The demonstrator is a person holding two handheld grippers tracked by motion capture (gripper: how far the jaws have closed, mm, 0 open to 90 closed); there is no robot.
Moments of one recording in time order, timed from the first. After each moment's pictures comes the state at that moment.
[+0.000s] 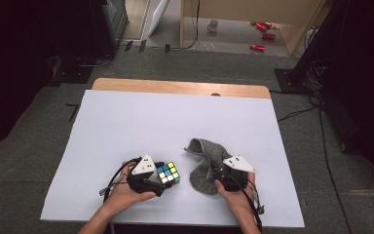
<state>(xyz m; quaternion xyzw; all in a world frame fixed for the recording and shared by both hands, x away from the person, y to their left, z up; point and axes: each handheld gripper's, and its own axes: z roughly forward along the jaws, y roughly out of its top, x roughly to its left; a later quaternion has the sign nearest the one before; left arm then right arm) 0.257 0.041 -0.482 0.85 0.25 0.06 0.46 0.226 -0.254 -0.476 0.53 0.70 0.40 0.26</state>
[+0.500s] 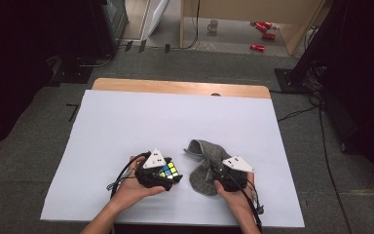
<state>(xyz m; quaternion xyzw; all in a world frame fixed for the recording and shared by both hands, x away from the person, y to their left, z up) 0.266 0.014 -0.467 0.86 0.25 0.07 0.43 0.227 -0.253 -0.480 0.53 0.71 0.40 0.25</state>
